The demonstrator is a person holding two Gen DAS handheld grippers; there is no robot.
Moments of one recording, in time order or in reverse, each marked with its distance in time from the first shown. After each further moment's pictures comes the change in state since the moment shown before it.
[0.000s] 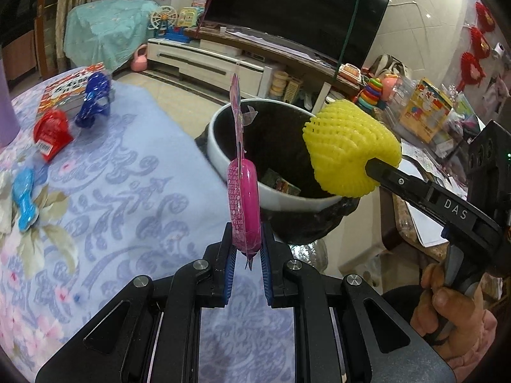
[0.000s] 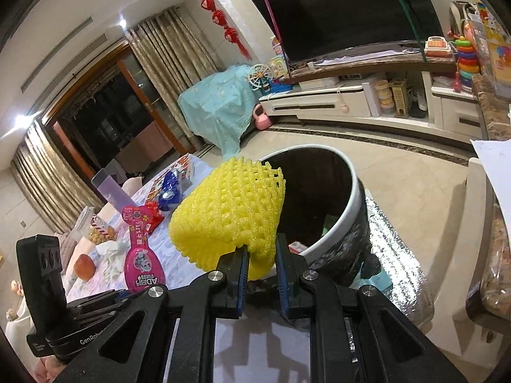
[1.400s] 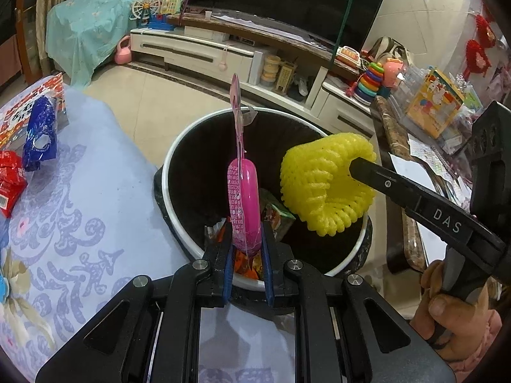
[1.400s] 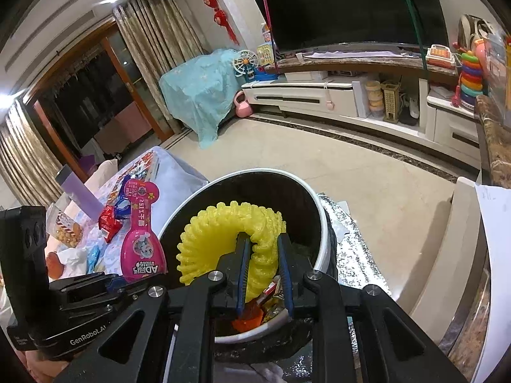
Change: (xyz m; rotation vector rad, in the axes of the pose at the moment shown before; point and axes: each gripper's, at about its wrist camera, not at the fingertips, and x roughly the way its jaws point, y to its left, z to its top) left arm 0.063 -0.027 0.058 0.043 0.091 -0.009; right arm 0.041 -0.018 0.048 -0.063 0.084 -0.110
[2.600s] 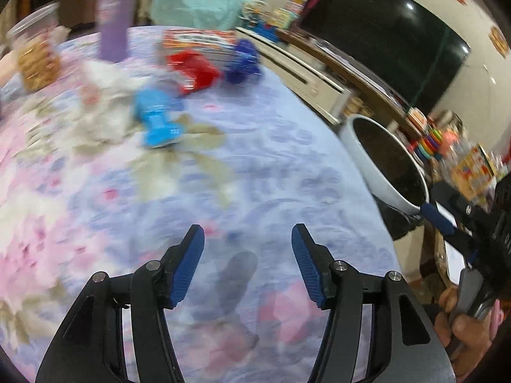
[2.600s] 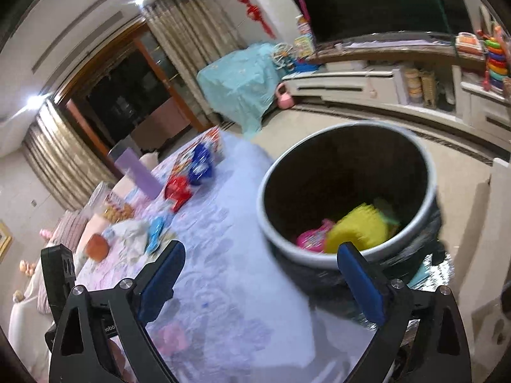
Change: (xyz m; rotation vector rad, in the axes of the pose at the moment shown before) left arm -0.110 0.142 -0.139 -0.392 -0.122 0.184; right arm -0.013 0.081 -0.057 -0.002 0.025 0.190
